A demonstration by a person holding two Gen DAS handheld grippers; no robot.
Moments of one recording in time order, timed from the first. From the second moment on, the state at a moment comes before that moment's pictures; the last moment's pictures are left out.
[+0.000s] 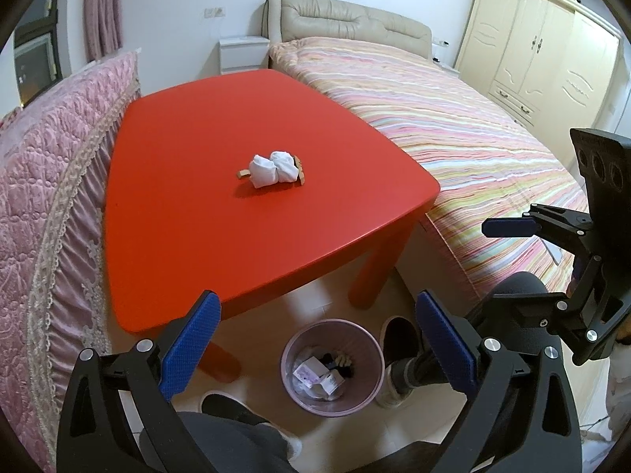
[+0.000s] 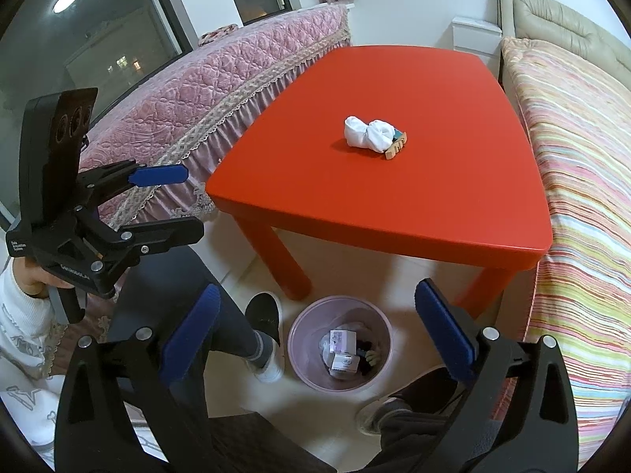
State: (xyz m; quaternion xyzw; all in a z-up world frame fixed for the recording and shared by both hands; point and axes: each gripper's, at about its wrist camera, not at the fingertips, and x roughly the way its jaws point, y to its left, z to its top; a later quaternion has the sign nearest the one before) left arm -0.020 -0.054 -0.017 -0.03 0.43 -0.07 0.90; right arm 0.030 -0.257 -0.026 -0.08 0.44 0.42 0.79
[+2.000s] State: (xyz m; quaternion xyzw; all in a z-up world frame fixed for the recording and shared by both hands) left arm 0.203 0.030 -0.092 -0.20 0.55 -0.05 0.81; right arm 0.235 -0.127 -0.102 -0.17 0.50 0.37 0.76
